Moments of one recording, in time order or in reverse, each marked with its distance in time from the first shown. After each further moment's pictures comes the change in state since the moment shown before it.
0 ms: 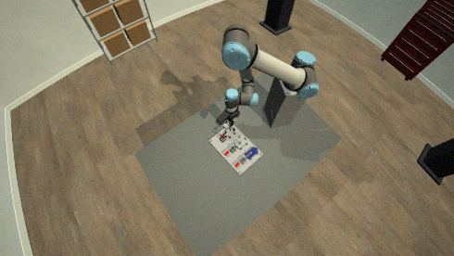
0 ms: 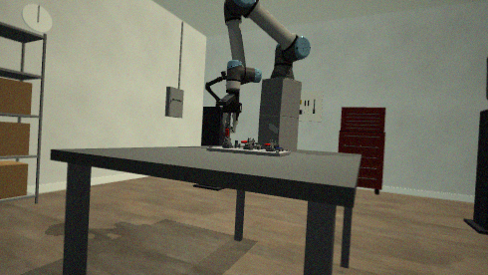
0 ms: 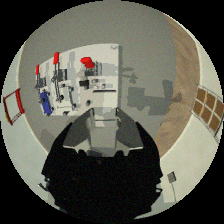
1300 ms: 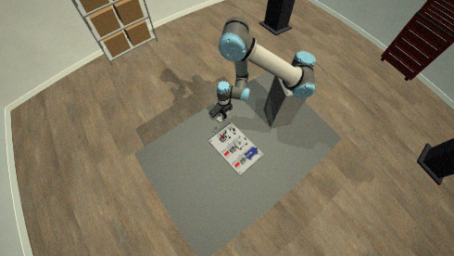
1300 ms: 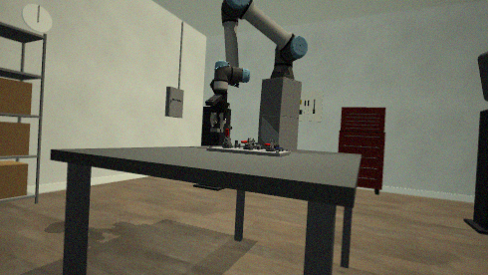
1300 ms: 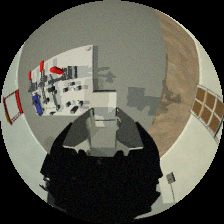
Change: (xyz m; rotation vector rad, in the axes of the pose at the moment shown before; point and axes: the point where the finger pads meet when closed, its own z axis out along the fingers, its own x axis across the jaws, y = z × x) arm 0.073 0.000 0.000 0.000 0.000 0.000
